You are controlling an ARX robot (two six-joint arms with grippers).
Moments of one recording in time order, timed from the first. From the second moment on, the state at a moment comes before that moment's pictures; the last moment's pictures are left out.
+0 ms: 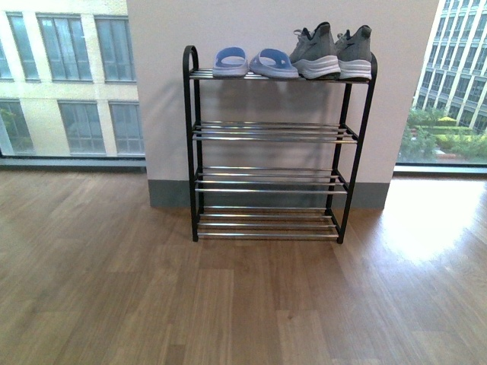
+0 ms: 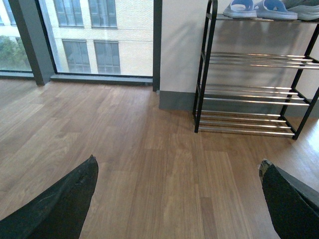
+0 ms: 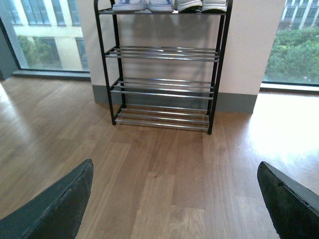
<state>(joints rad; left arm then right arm) 0.00 0.02 0.01 0.00 0.00 0.00 0.00 0.00 0.02 0.00 0.00 -0.01</state>
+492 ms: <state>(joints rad) 0.00 0.02 0.01 0.00 0.00 0.00 0.00 0.00 0.02 0.00 0.00 -0.01</state>
